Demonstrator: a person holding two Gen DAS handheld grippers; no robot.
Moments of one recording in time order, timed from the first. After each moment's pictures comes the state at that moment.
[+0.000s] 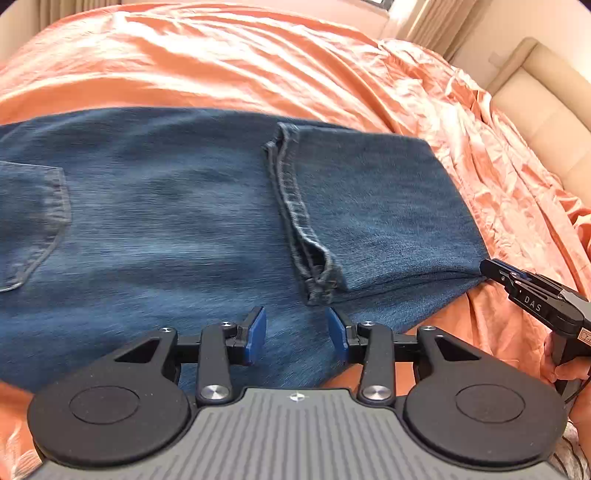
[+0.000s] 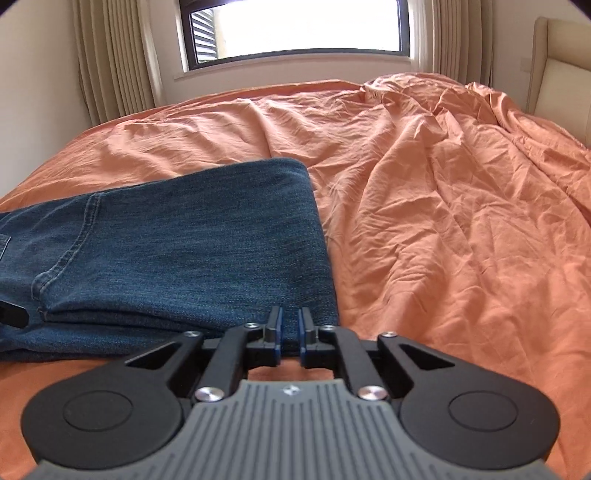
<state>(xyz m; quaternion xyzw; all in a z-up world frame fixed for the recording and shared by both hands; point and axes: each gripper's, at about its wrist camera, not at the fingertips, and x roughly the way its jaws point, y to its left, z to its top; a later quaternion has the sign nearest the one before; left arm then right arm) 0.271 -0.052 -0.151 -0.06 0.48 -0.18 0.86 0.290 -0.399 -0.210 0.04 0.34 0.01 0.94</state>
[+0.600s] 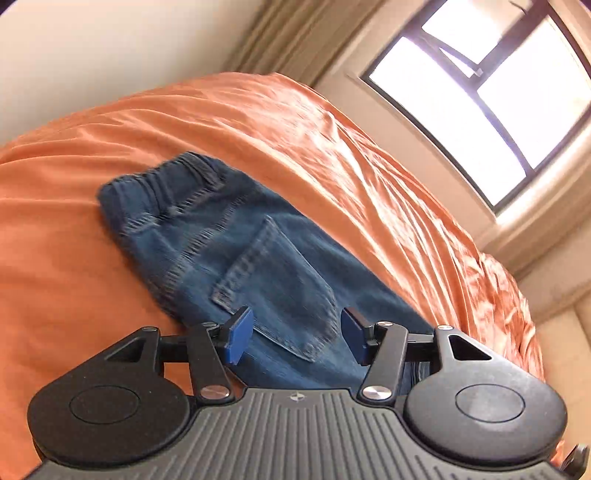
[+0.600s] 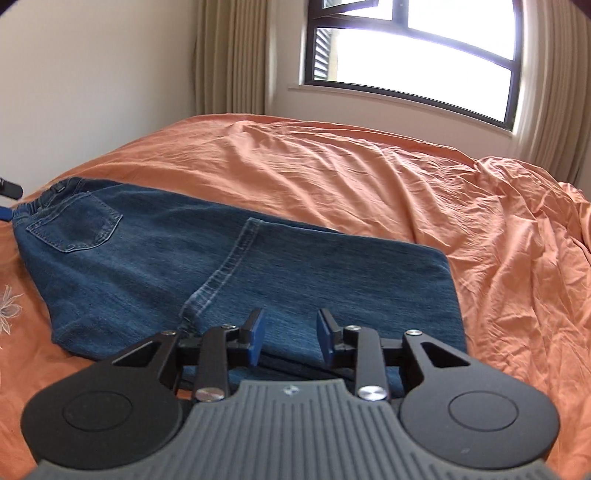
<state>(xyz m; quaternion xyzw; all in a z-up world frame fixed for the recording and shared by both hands) 0.221 0.190 -0.096 -0.33 0.34 0.03 0.88 0.294 -0.271 -0.147 -0.08 0.32 0.15 0.93</state>
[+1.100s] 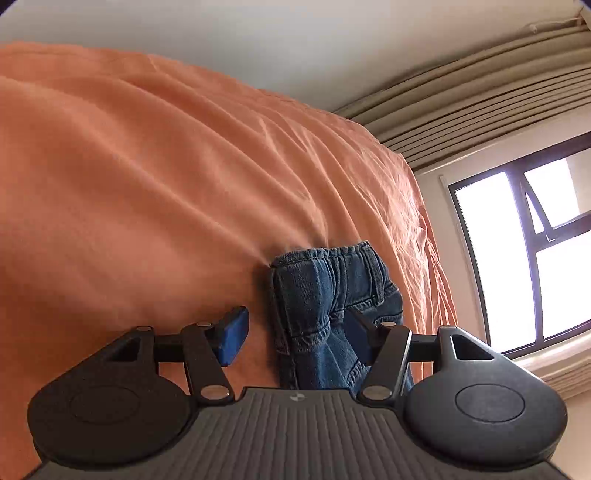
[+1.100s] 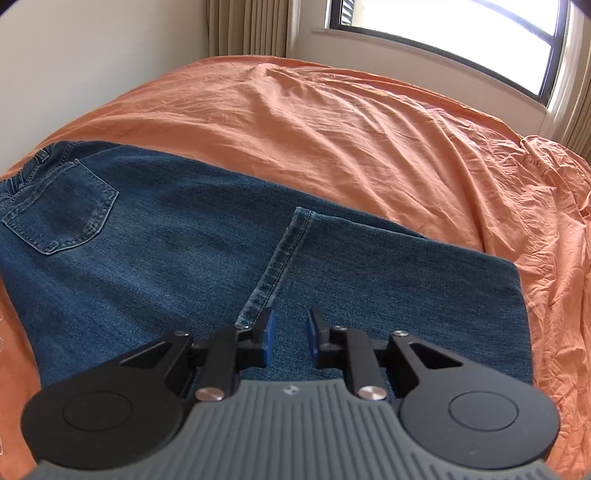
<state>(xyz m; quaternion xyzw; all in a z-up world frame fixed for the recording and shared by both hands) 0.241 0.326 -0.192 -0.54 0.27 0.12 0.79 0.385 -0.208 -0.168 -0.09 0.42 0.15 0.89</state>
